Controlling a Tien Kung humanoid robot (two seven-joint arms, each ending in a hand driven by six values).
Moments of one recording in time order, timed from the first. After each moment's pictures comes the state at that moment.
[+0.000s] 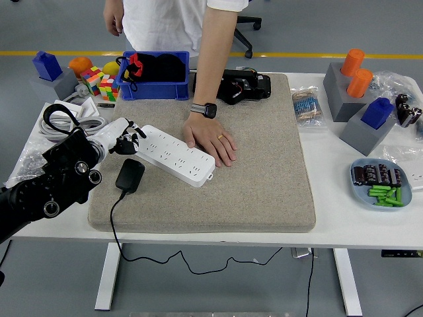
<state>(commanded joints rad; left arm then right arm) -0.74 0.29 -0.59 -0.90 1.40 0.11 0.39 0.13 -0.27 1.31 0.21 -1.11 -0.05 -0.09</state>
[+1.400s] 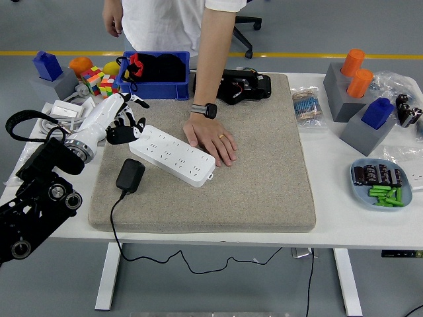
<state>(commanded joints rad) -0.41 0.37 -0.94 -1.39 1.68 0.23 0.27 0.13 -0.26 1.30 0.22 -1.11 -0.05 -0.09</state>
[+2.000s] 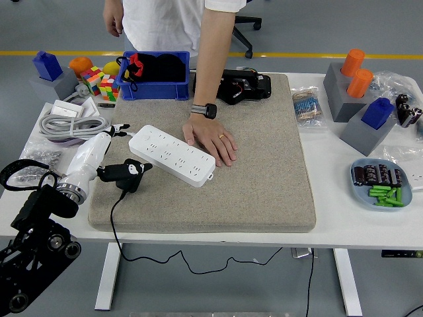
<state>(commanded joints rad) -0.19 0.35 -0.94 -1.50 1.87 0.35 0.39 0.13 -0.26 1.29 0.22 -1.11 -0.05 -0.09</state>
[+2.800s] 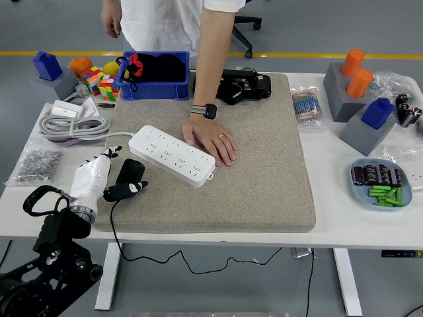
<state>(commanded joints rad) -0.21 0.29 -0.83 -1.33 1.98 0.50 0.53 0.12 -0.26 1.29 0.22 -1.11 -0.05 -0.09</state>
